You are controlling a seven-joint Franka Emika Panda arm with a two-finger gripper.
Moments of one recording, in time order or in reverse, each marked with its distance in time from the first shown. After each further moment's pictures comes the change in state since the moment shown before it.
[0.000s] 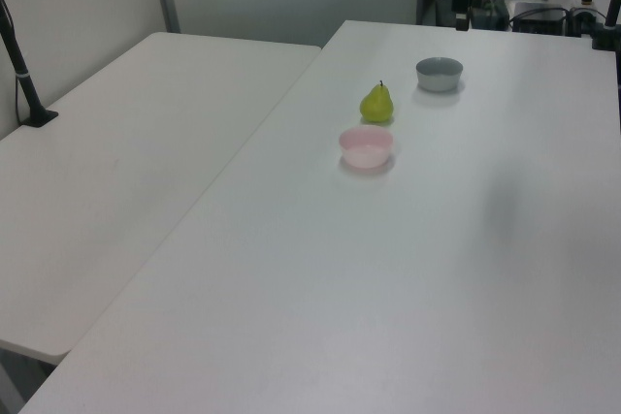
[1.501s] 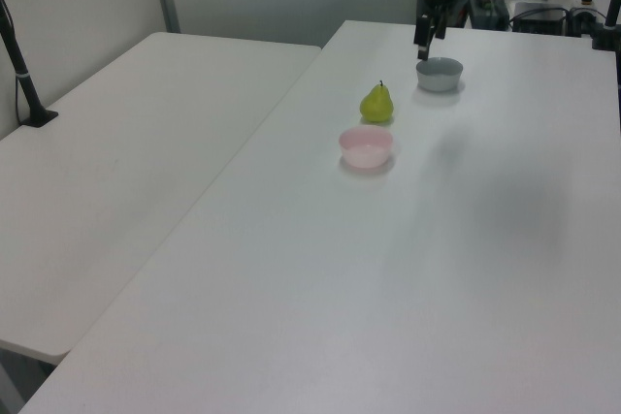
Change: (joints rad) arm -0.162 0.256 -0.002 -0.003 0.000 0.388 -0.057
